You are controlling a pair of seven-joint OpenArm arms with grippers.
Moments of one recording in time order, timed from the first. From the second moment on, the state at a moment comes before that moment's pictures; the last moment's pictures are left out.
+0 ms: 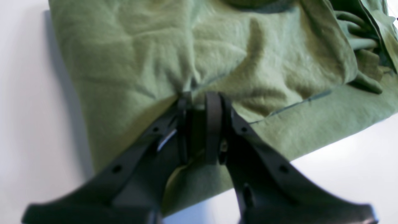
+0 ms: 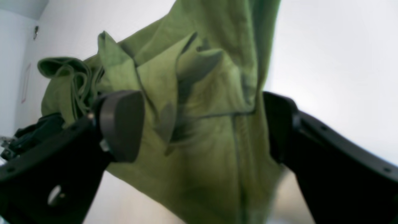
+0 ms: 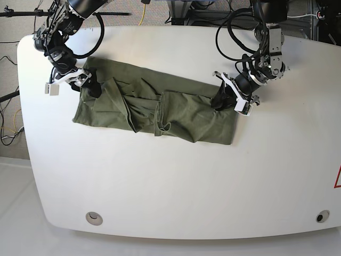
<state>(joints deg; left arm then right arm) 5.0 -6.6 -8.0 73.6 -9.1 -43.2 14.0 -5.1 -2.6 52.9 83.0 42.5 41.0 -64.8</state>
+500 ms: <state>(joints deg) 5.2 -6.6 -8.0 73.6 -9.1 -43.2 13.6 -4.8 -4.0 52.3 82.4 42.2 41.6 -63.2</state>
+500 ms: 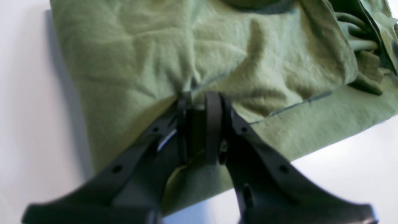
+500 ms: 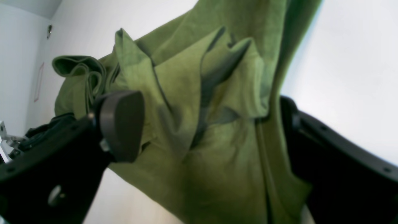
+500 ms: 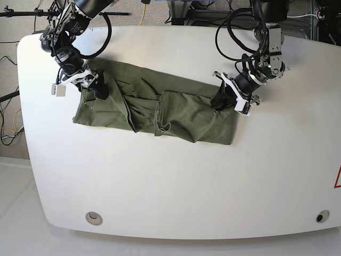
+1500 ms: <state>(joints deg) 6.4 -6.6 -7.8 72.8 -10.9 -42.8 12.1 -4.5 -3.7 41.8 82.0 40.8 40.6 -64.9</state>
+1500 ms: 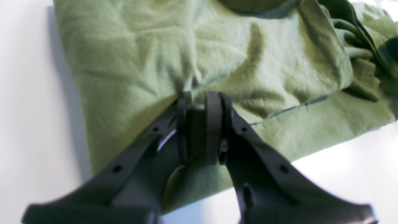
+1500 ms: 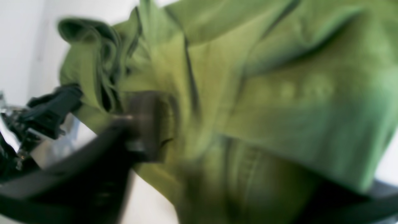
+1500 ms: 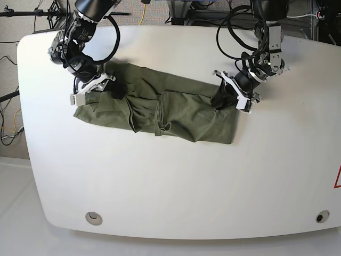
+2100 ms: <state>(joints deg) 7.1 -6.6 -8.0 72.9 -11.7 -43.0 12.4 -5.3 -4.3 39.9 90.3 36.9 39.5 -68.8</state>
